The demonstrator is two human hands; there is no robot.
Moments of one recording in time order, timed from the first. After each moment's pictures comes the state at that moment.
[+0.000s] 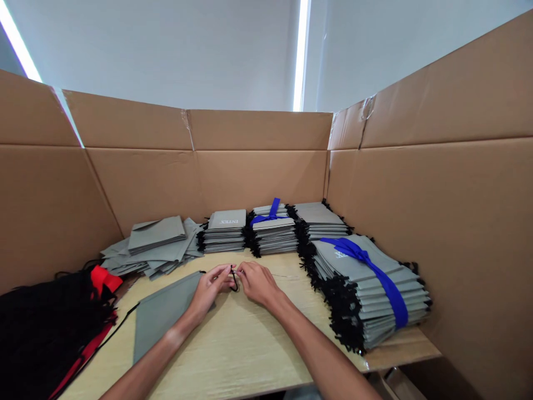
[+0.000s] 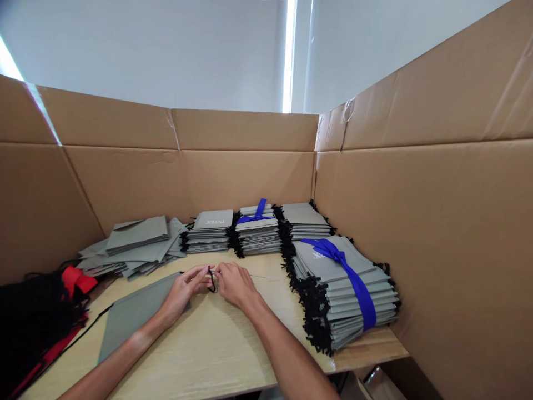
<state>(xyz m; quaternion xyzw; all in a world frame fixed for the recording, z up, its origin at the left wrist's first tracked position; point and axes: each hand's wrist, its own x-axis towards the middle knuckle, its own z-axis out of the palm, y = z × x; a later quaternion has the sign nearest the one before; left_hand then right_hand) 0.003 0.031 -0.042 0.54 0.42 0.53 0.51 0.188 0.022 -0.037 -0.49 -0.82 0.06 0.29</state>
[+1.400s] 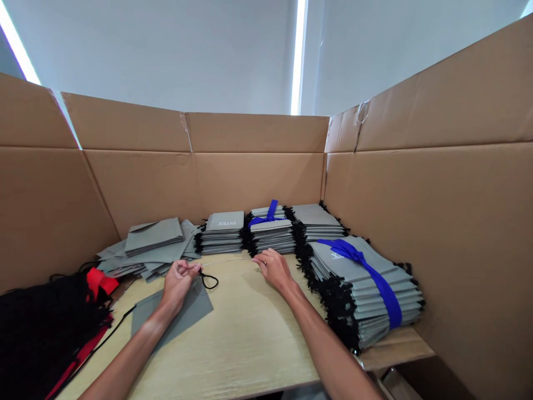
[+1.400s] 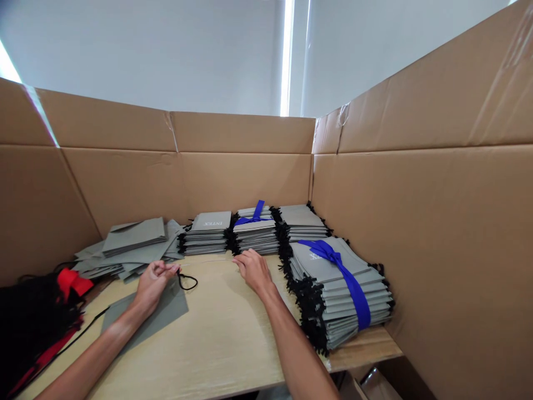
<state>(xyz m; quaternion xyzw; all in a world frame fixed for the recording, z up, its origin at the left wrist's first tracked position) -0.059 0.069 -0.043 0.47 0.48 0.65 0.36 0.250 0.058 -0.044 -0.48 -0.80 -0.03 0.37</state>
